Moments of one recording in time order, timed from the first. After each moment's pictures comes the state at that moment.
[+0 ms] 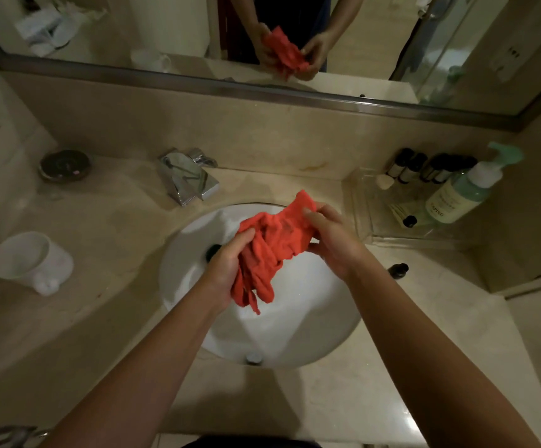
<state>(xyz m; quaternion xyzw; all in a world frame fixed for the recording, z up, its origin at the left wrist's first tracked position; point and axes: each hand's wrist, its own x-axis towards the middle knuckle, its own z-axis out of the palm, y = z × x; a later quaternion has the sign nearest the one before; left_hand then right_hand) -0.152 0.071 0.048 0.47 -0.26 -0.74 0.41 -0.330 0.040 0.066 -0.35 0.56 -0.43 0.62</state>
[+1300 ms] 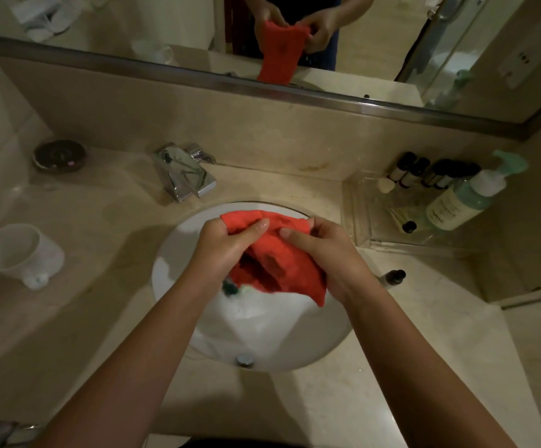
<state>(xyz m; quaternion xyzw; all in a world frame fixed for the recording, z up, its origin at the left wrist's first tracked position) -0.153 0.066 0.085 0.56 -0.41 -0.56 0.45 -0.316 0.070 0.096 -0.39 0.56 -0.41 0.61</state>
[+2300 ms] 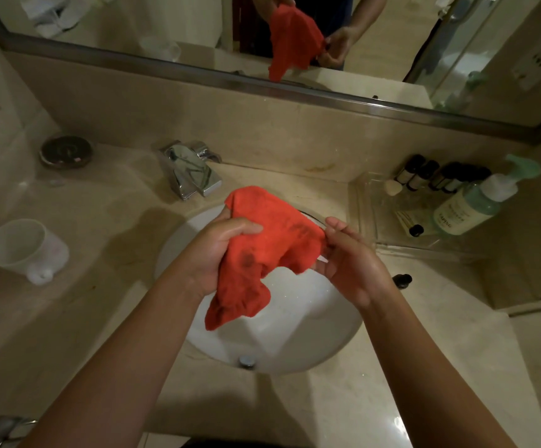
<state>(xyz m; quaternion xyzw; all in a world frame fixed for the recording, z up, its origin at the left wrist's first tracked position) -0.141 0.064 0.103 0.39 -0.27 -0.76 0.44 -0.350 0.064 0.069 -0.22 0.43 -0.48 0.73</state>
